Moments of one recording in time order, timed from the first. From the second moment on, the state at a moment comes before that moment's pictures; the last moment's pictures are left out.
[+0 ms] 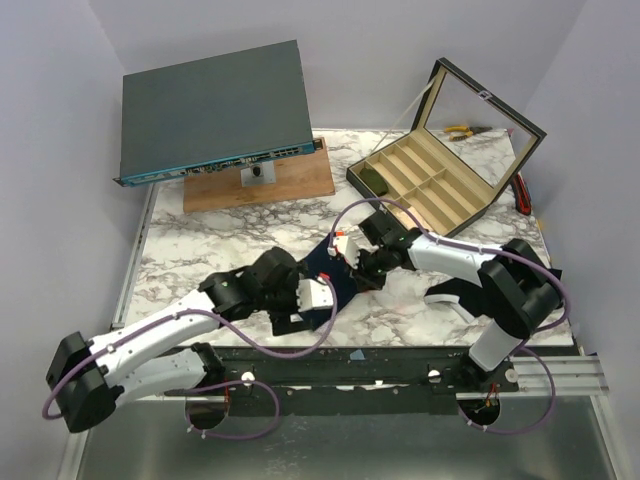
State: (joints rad) left arm -0.84 0.94 0.68 -0.61 0.21 0.55; right arm 0.68 1.67 0.93 -0.42 -0.39 -0.58
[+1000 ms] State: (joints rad) left arm -1.22 1.36 0.73 -0.44 -0.07 0.48; right arm 0.66 1.74 1.02 -0.51 -0.41 -0.52
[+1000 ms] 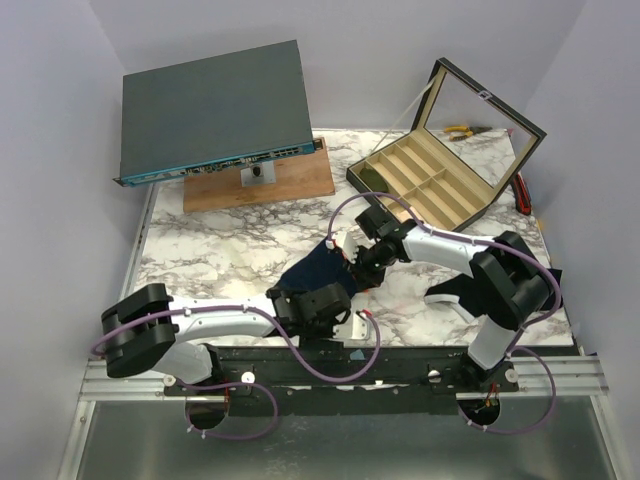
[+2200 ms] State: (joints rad) left arm -1.32 1.38 0.65 -0.33 -0.26 0.51; right arm 0.65 1.69 0.97 -0.63 -0.45 -0.60
